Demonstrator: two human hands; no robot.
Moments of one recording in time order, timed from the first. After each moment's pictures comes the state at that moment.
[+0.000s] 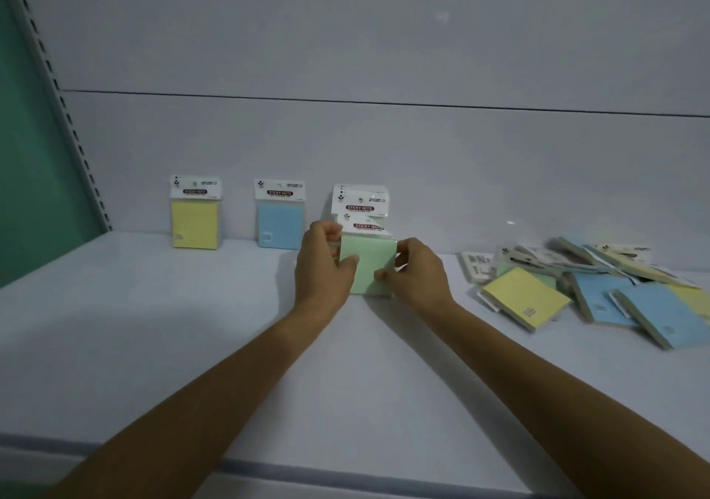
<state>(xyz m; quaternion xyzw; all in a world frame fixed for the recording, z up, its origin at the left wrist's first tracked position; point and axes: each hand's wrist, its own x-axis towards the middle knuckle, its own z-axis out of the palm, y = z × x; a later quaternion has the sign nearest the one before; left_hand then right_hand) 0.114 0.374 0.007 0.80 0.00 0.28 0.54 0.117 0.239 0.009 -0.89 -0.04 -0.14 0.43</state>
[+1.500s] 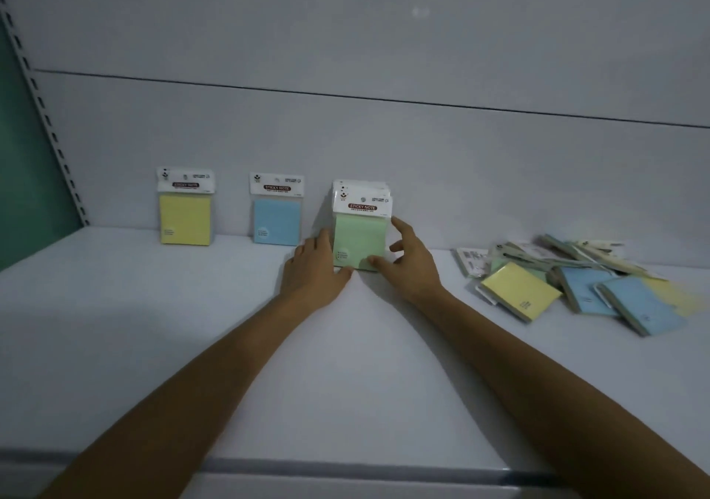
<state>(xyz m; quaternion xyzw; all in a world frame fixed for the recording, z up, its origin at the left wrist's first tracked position) 0.144 0.408 -0.009 0.96 -0.05 0.15 0.24 0.138 0.248 -0.001 -0.89 -0.04 -0.15 0.43</state>
